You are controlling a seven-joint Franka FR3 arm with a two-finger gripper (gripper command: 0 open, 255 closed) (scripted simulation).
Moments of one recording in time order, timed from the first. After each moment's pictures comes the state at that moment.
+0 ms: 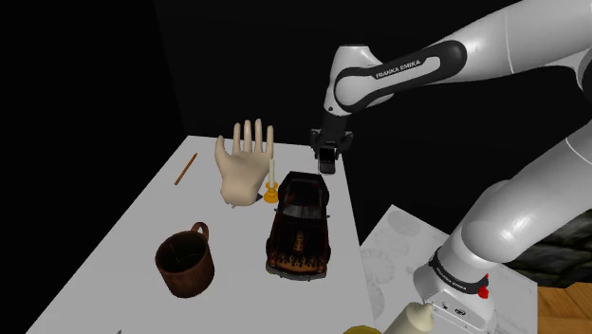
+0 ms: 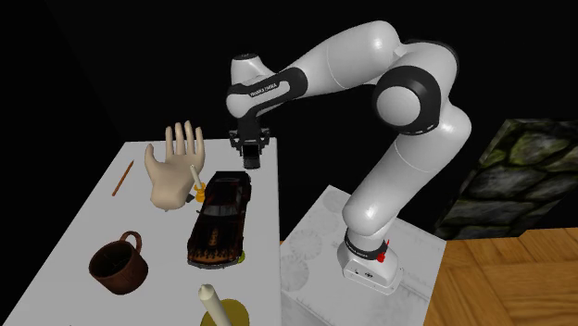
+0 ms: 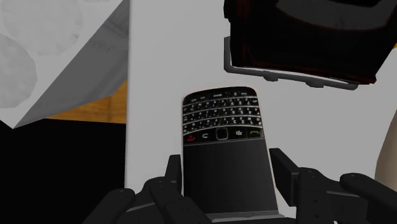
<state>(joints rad) -0.15 -0.24 0.12 -2.37 0.11 2.15 0.67</state>
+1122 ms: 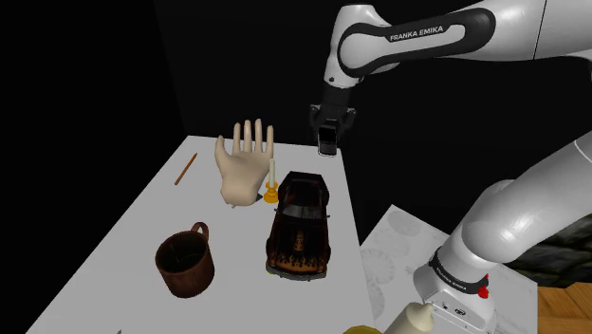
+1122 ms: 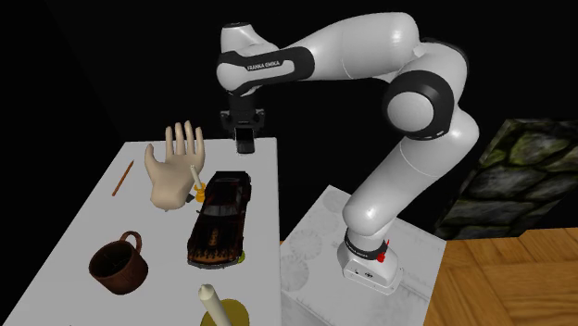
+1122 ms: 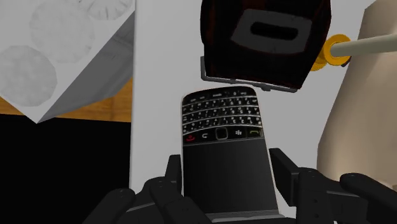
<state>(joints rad) -0.14 -0.29 0.13 -2.20 0.11 1.93 0.71</state>
